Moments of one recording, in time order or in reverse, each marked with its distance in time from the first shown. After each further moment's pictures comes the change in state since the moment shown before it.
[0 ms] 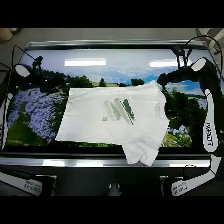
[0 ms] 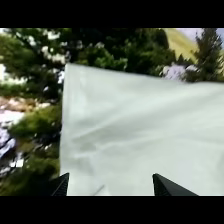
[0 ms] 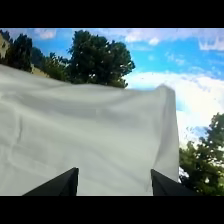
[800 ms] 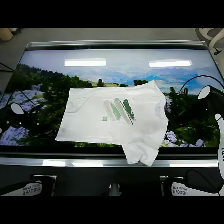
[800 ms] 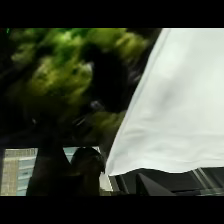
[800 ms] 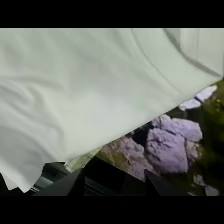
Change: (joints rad) left arm 0.131 0.386 -0.774 0.126 -0.153 0.116; right arm -0.100 0.300 -0.586 -0.208 0.430 -0.043
